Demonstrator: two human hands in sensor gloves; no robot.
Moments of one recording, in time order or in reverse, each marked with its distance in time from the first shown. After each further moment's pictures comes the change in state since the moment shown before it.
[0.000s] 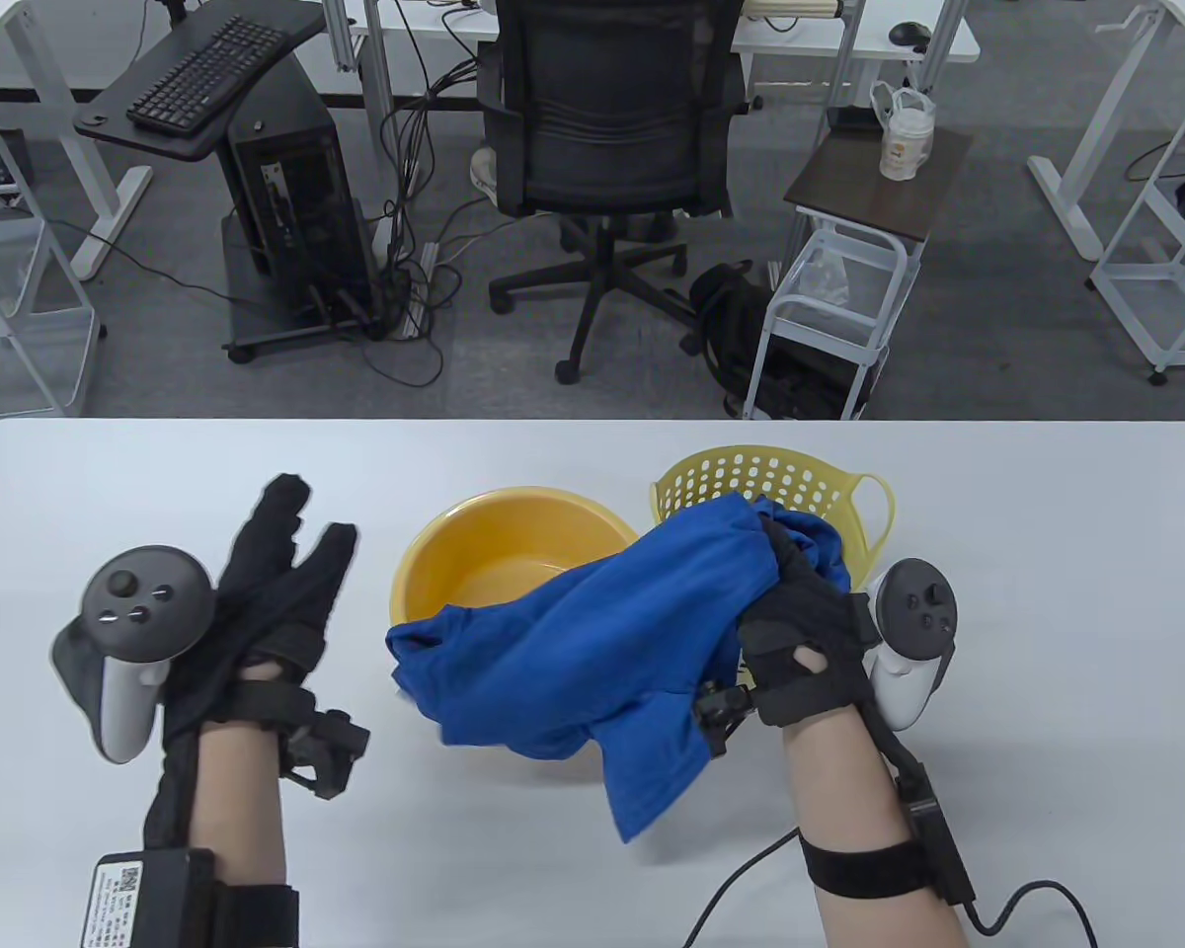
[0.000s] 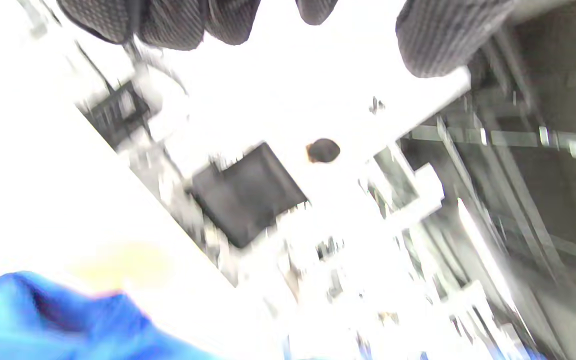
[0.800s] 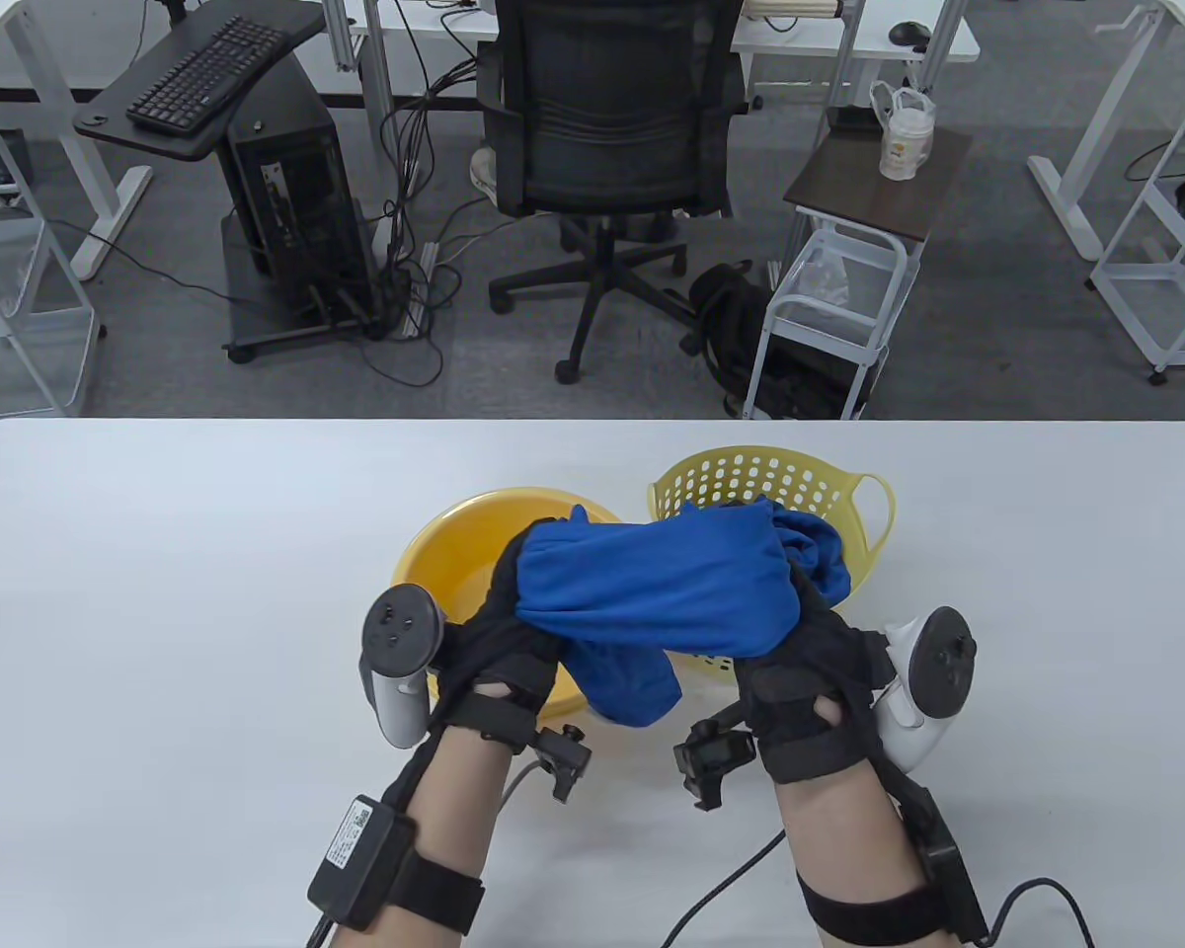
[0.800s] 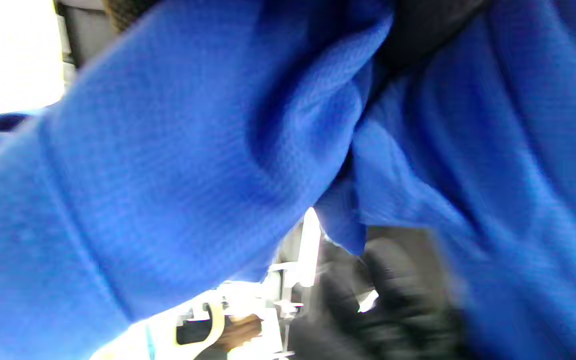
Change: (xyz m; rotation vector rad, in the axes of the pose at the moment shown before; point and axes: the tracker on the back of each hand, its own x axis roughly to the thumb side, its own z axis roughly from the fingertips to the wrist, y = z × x) left_hand -0.012 -0.128 -0.054 -0.017 -0.358 0.669; right_hand 0.033 0.008 0.028 -0.047 -0.123 -0.149
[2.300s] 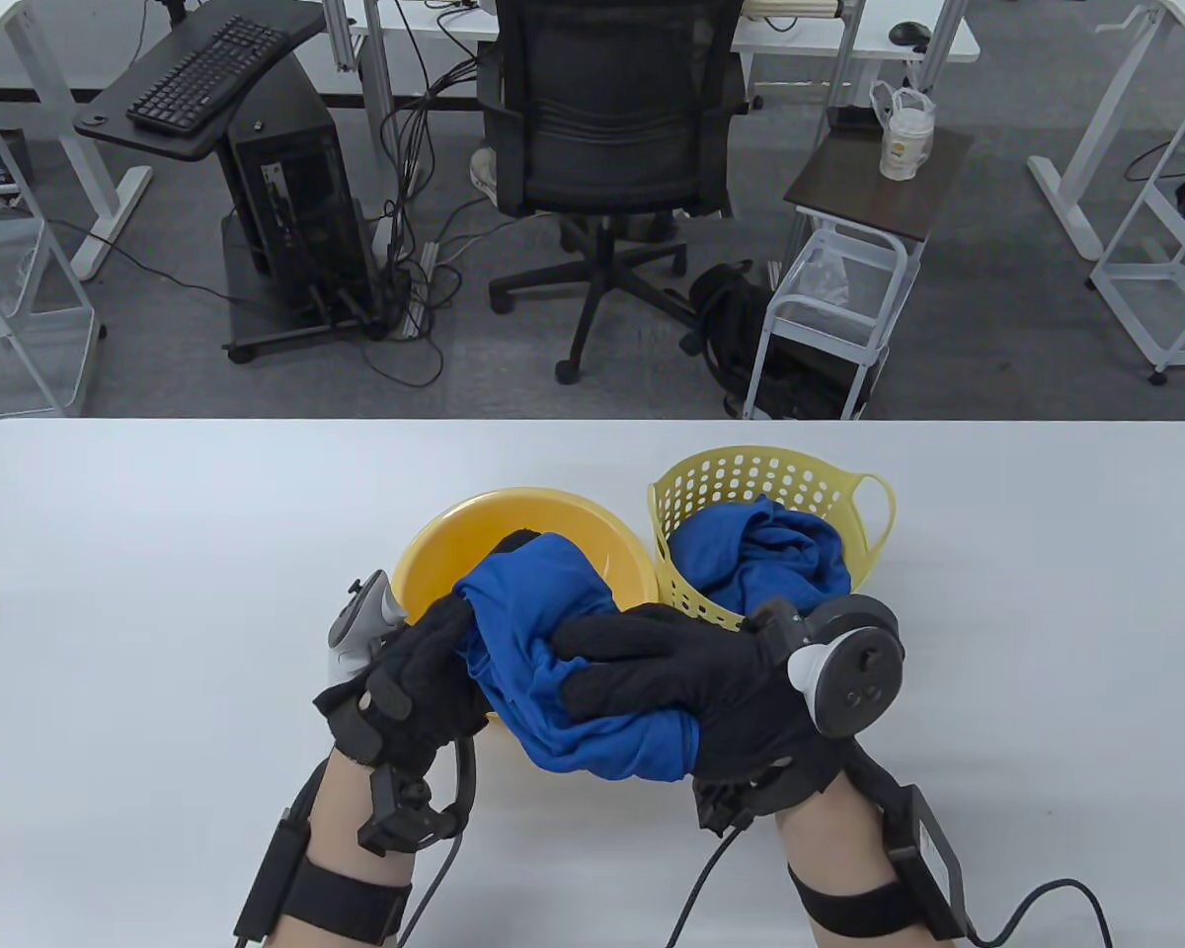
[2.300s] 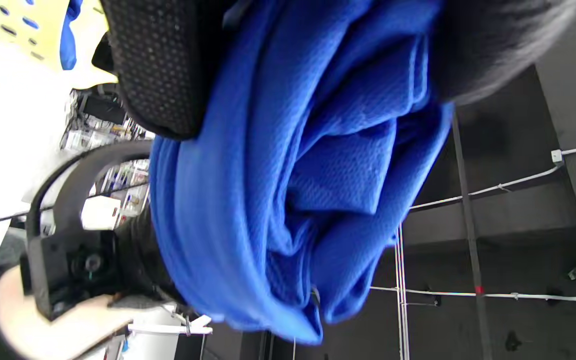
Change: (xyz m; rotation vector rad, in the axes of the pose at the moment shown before) left_hand 0.002 0.015 0.013 -0.596 0.078 0.552; right_hand 0.028 0.059 0.019 0.879 -0.634 0.423
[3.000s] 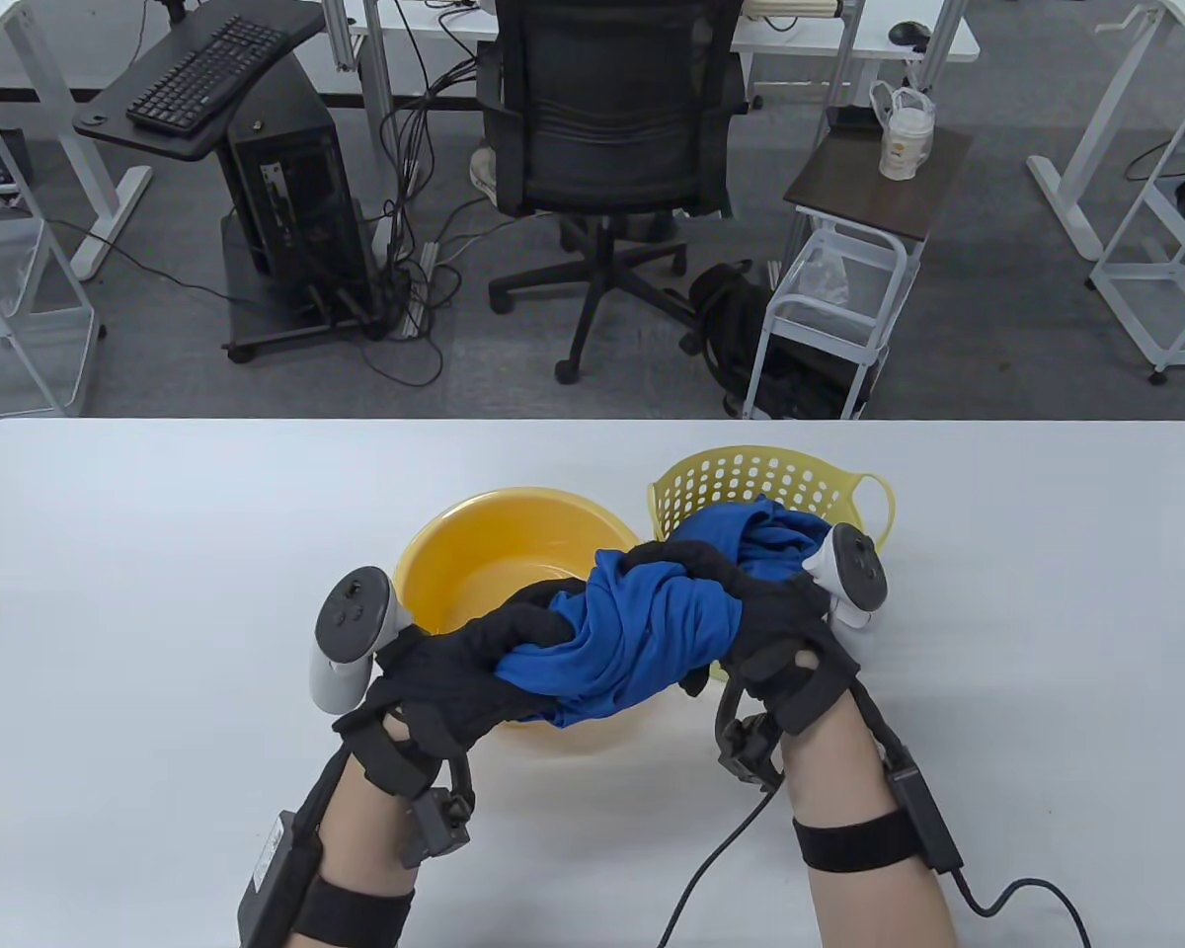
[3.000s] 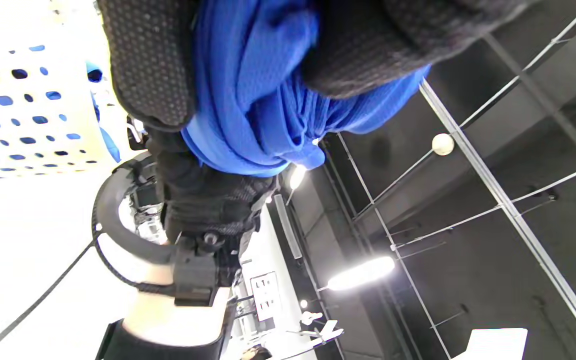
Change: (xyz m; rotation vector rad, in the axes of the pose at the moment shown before) left_hand 0.019 -0.027 -0.007 -0.029 0.062 -0.519; right_hand -0.116 -0.018 0.047 -0.272 0.514 -0.620
